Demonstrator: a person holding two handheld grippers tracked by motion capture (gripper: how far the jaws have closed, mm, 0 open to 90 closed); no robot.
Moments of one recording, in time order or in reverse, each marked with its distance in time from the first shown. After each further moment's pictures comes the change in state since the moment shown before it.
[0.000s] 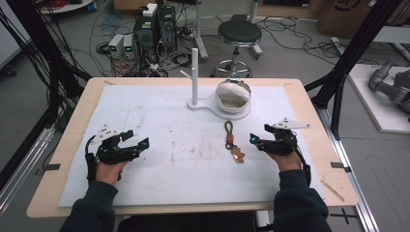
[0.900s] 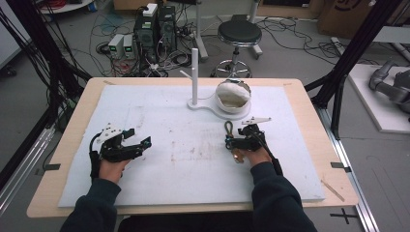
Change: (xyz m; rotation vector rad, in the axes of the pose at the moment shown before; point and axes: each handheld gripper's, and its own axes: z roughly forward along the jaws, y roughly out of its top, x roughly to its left) left arm 0.001 0.001 0.009 0.020 0.038 0.045; right arm 0.035 0.004 0.085 0.177 0.034 0.051
